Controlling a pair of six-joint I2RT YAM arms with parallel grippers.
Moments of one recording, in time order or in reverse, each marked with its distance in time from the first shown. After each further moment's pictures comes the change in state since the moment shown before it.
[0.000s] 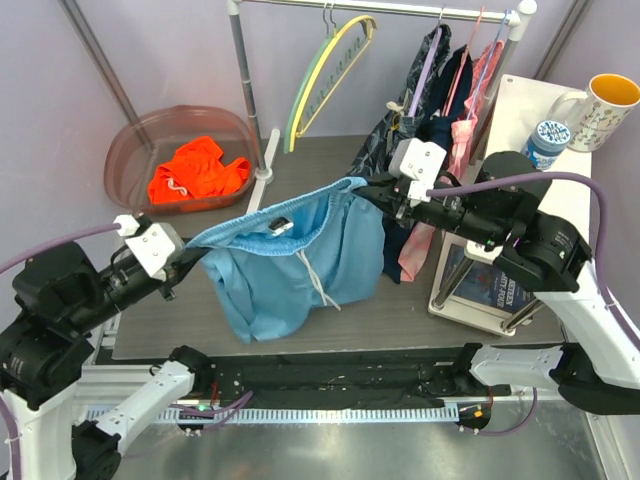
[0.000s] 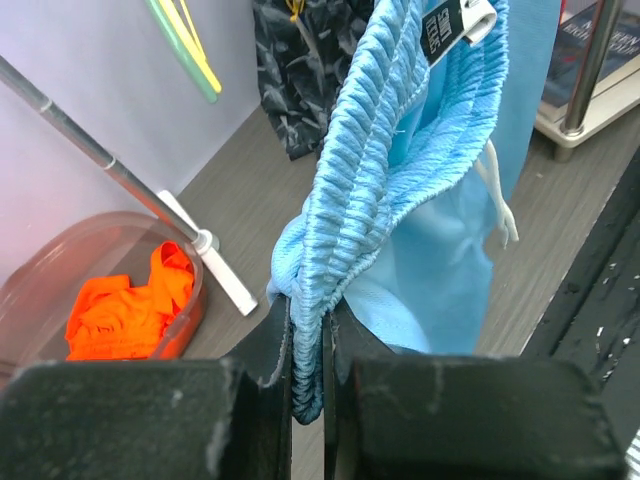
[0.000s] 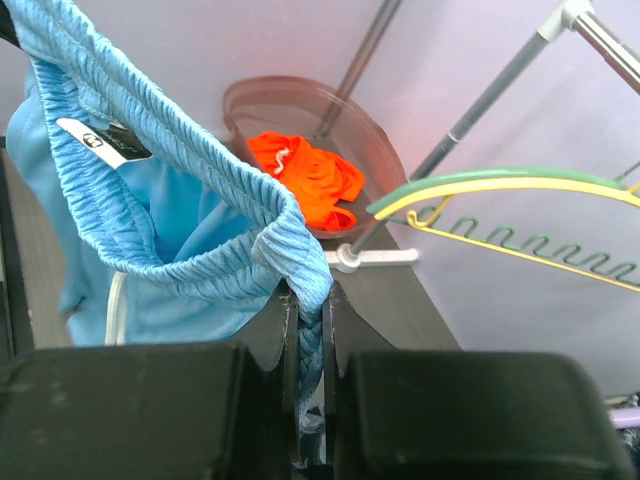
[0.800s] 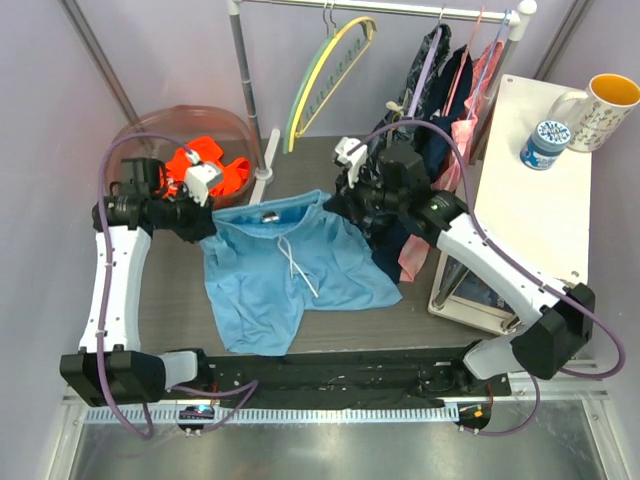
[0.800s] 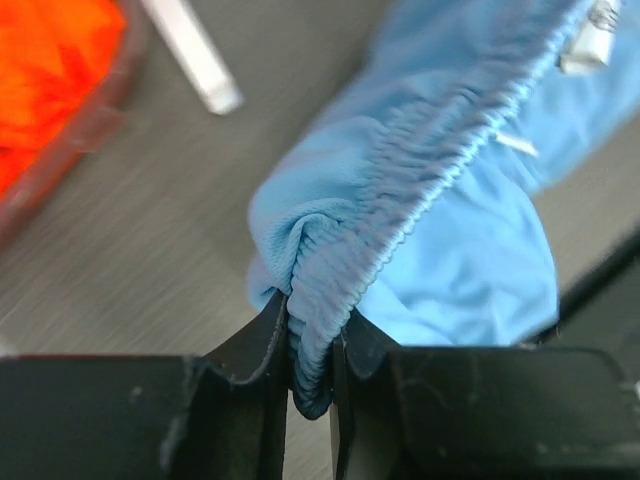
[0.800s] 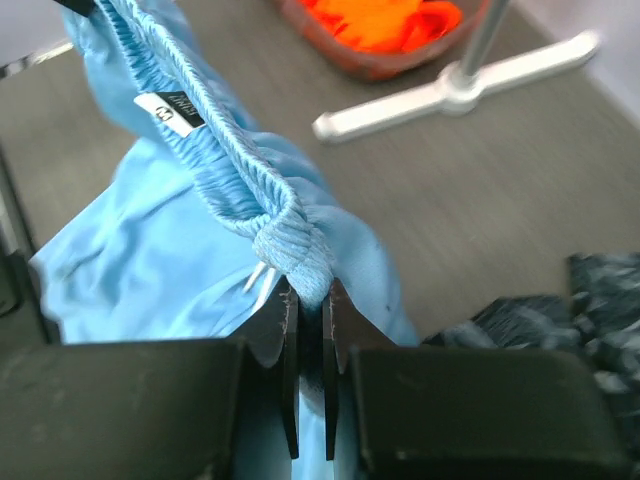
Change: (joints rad) left arm 0.508 0.505 -0.184 -0.030 0.182 0.187; right arm -0.272 0.302 -0.350 0.299 -0.230 0.284
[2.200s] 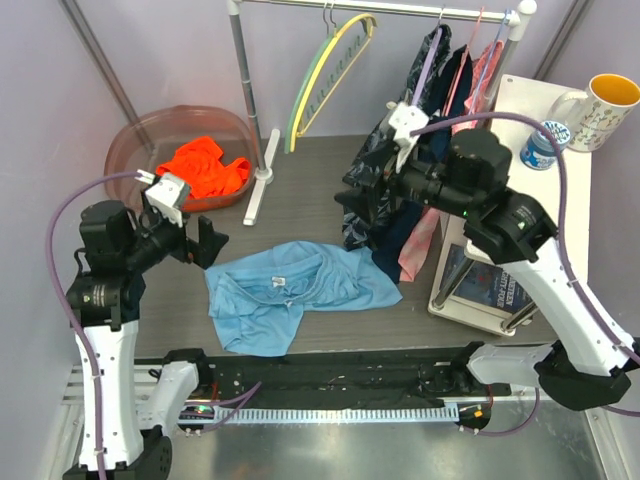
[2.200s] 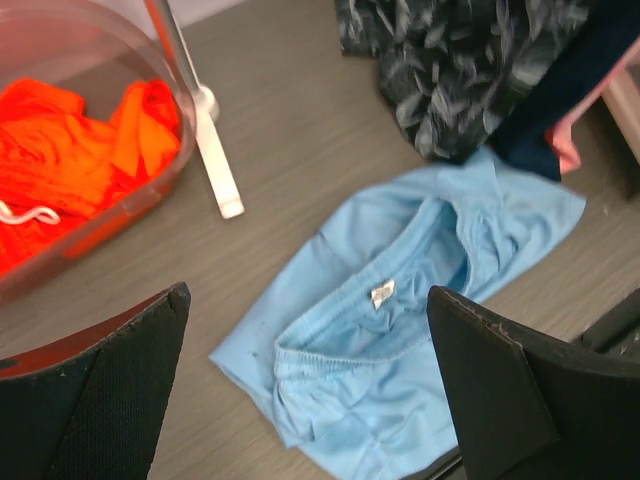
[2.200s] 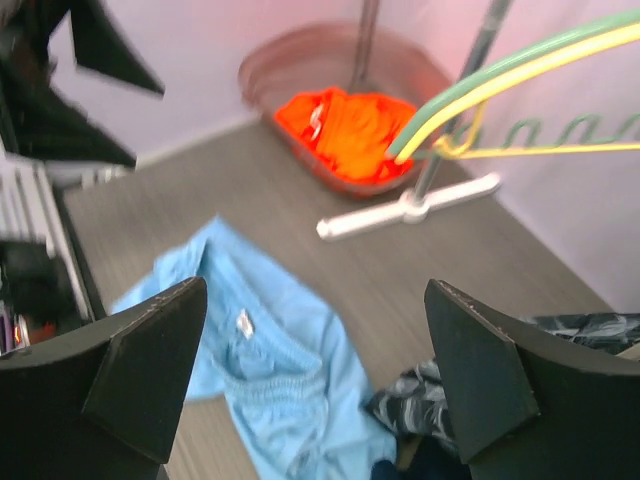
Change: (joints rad) left arm 0.004 -0.433 -0.179 0.183 0.053 -0.320; right arm 0.070 -0.225 0.253 -0.274 0.050 0.004
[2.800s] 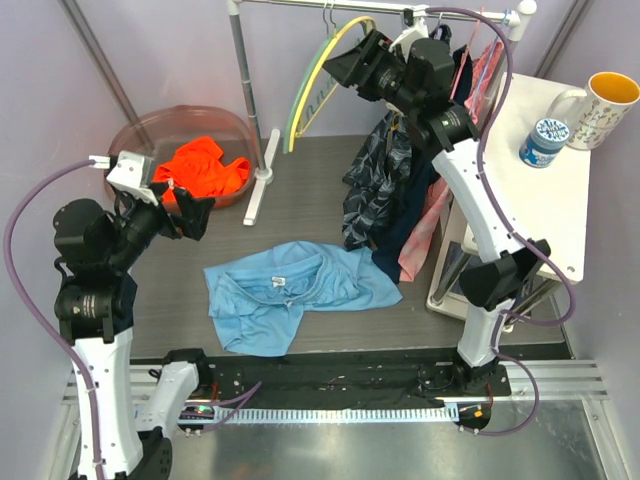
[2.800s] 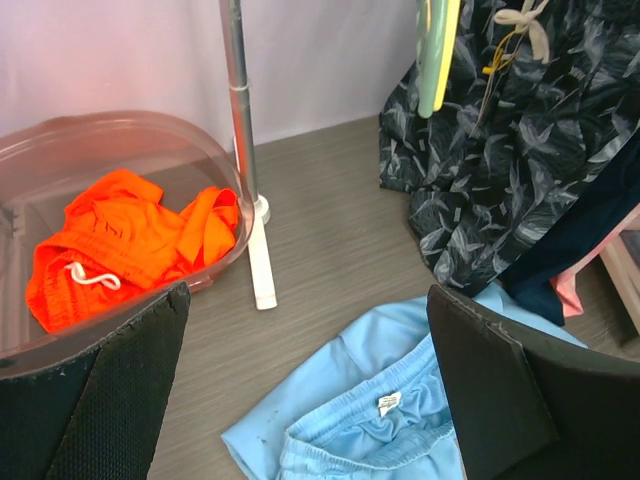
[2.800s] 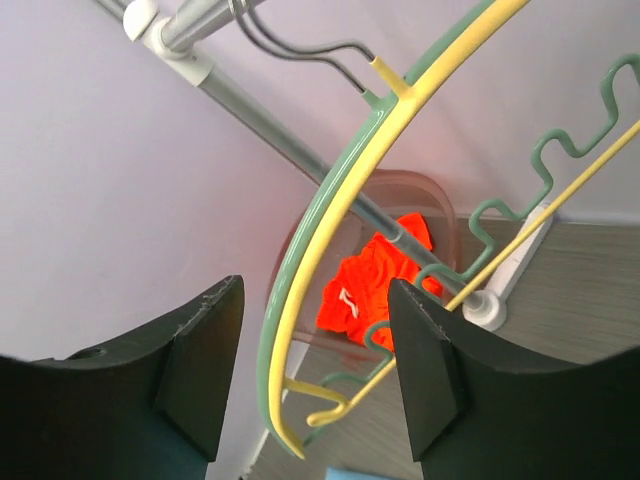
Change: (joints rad) left arm 0.000 -0.004 0.118 0.233 -0.132 -0.249; right arm -0.250 0.643 0.589 0.265 0.129 0.838
